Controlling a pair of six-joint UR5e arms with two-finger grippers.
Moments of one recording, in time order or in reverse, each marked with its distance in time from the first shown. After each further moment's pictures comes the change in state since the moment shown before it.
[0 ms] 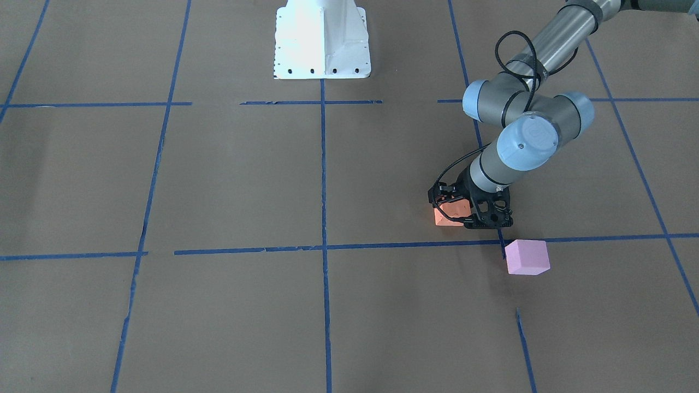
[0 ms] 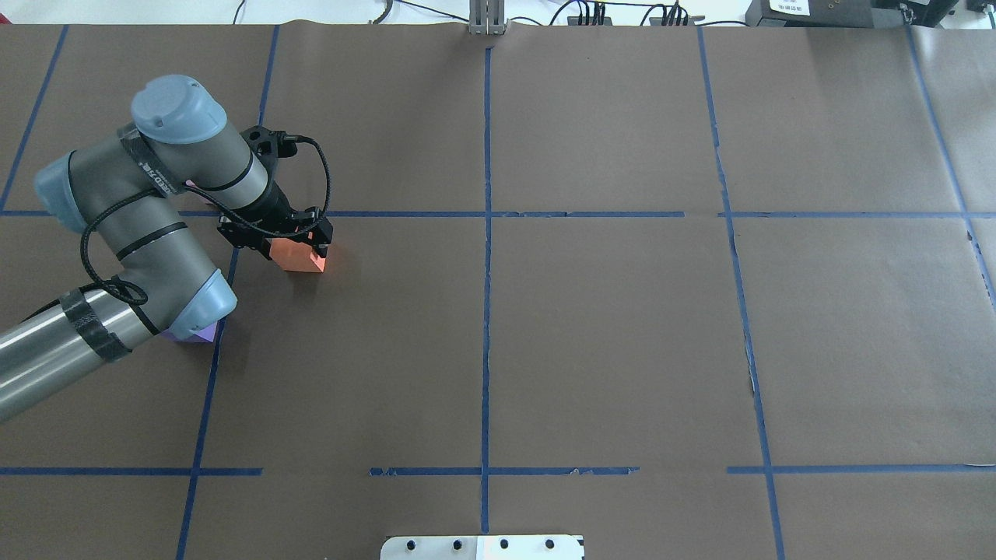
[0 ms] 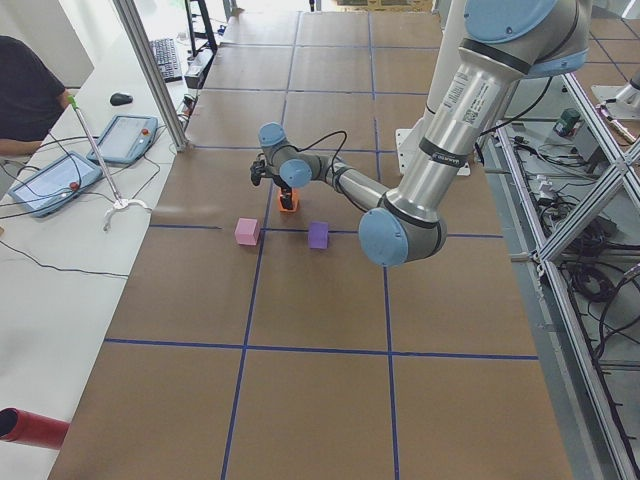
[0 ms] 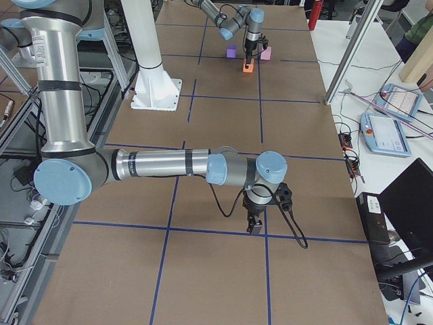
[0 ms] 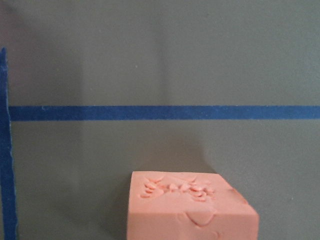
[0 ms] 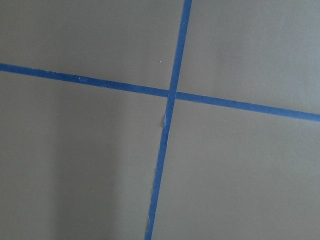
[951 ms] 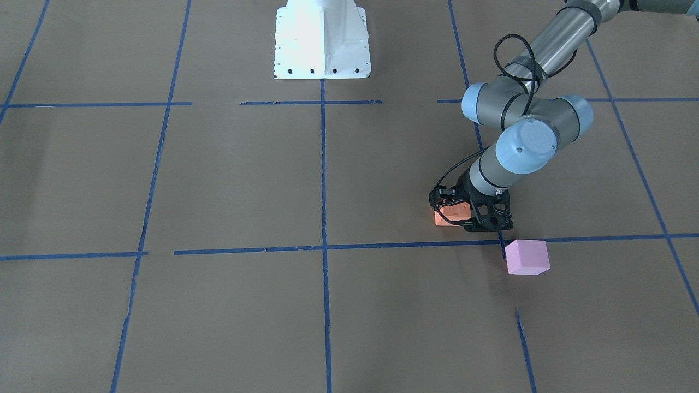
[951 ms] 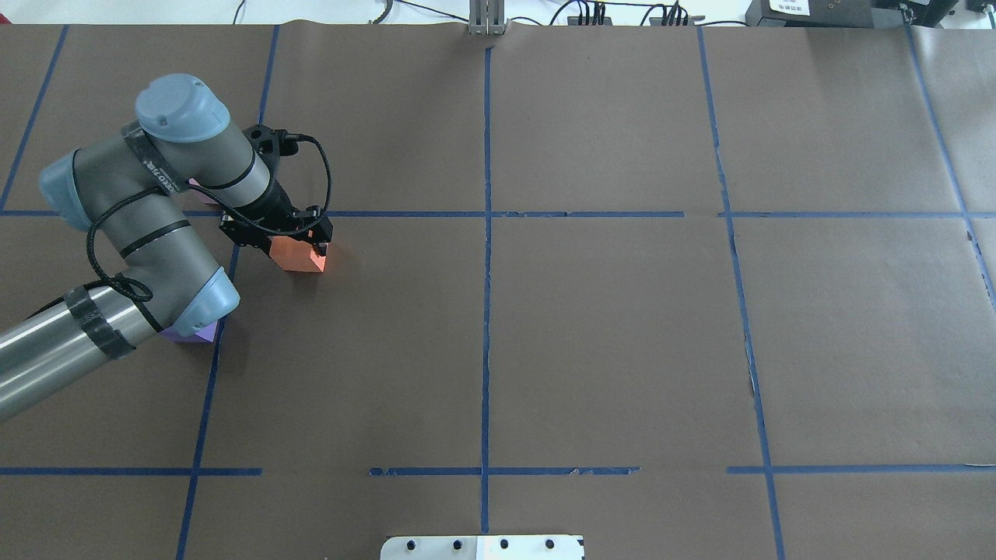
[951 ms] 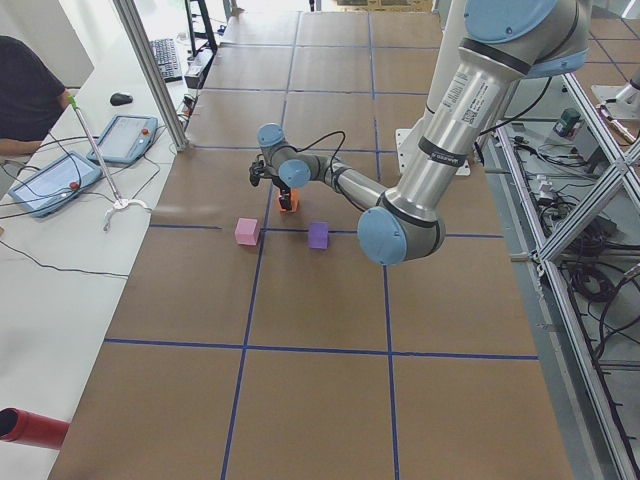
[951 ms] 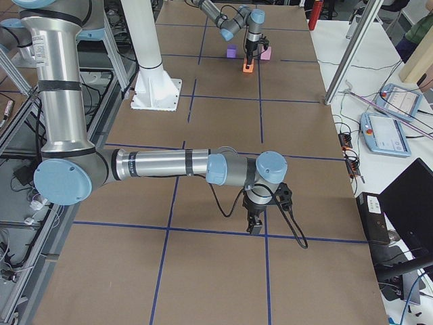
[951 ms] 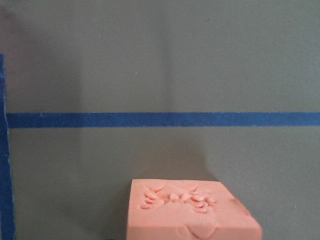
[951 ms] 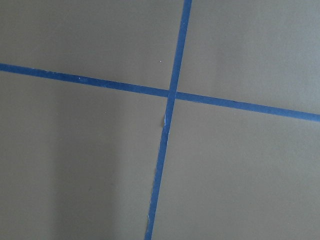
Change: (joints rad) left arm -0.001 -0.011 0.016 -0.001 0.008 0.000; right arm 0.000 0.000 0.000 0.000 0.000 0.000
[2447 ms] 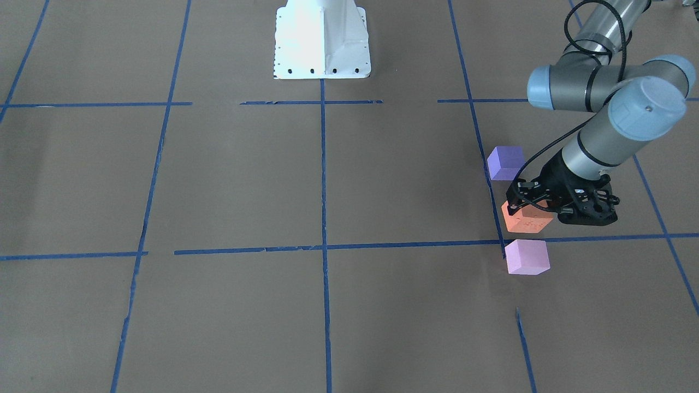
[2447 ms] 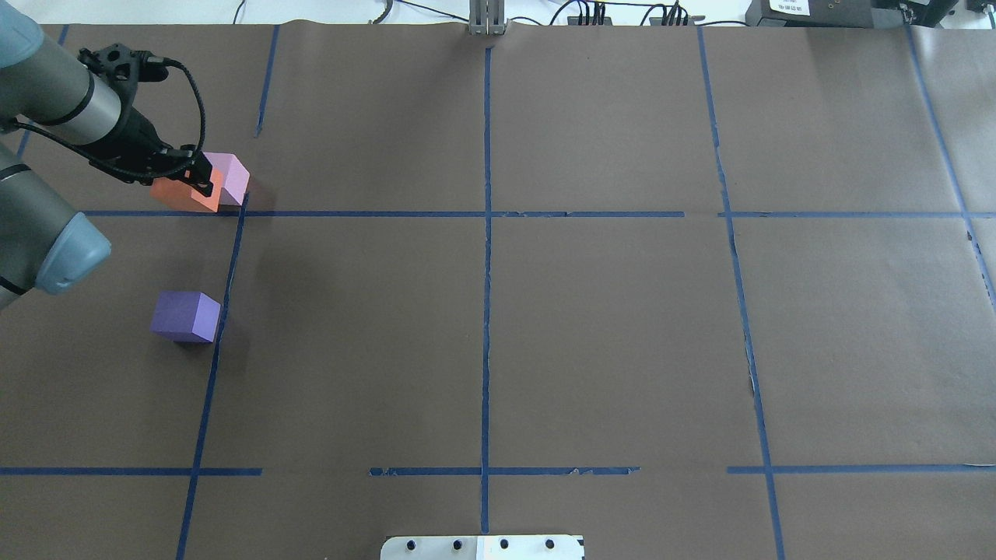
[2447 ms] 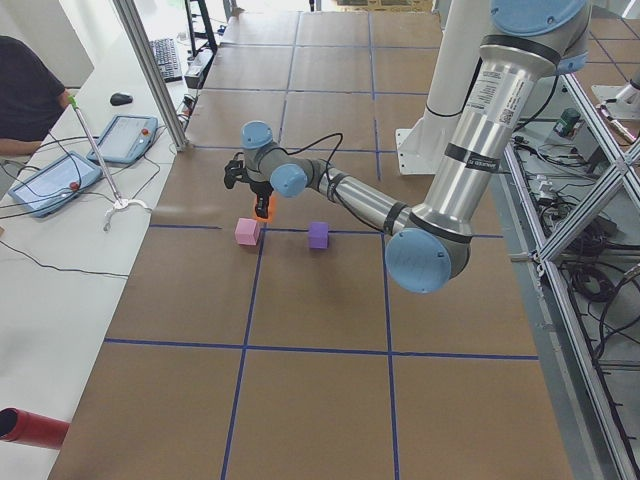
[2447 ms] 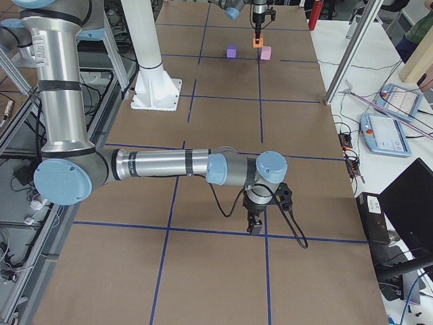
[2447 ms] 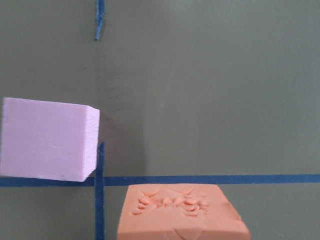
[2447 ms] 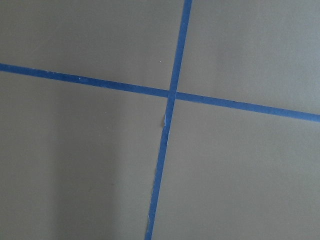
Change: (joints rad) left arm -0.217 0.188 -0.195 0.032 -0.002 0.232; right arm 0.000 0.000 0.000 0.000 0.000 0.000
